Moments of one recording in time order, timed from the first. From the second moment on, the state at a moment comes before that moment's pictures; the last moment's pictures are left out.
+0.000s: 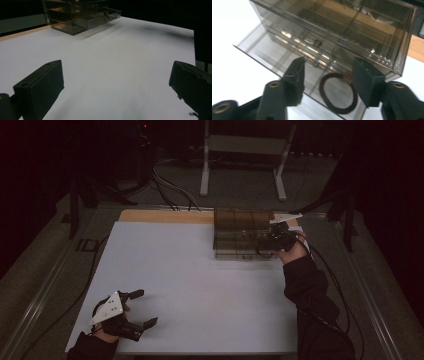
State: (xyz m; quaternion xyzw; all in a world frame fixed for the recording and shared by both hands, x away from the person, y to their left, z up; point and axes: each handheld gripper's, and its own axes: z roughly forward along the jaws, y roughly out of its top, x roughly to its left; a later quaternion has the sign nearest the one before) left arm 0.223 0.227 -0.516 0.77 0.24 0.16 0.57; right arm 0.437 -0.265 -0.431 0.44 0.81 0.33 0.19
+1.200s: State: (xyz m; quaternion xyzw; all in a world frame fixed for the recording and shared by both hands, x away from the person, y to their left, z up) left arm 0.222 0.226 -0.516 0.76 0.24 0.16 0.58; right arm 0.386 -0.237 -0.395 0.37 0.79 0.44 0.21
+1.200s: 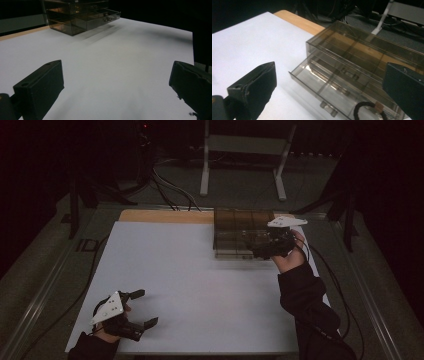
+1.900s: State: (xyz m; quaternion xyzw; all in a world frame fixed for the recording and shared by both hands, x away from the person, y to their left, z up) left arm 0.222 0.226 -0.515 0.76 0.24 0.16 0.58; right arm 0.348 -0.241 -0.437 0.36 0.79 0.45 0.21
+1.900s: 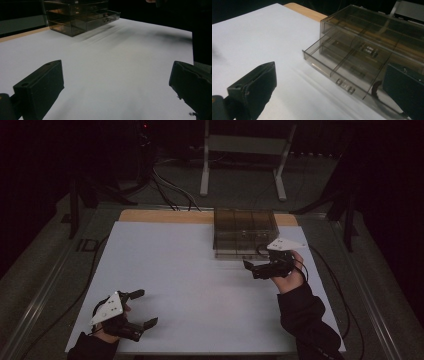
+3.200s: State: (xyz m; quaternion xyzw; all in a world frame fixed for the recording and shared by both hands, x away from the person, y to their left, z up) left arm 0.220 0.225 -0.515 0.77 0.24 0.16 0.57; right arm 0.264 -0.293 -0.524 0.37 0.79 0.45 0.17
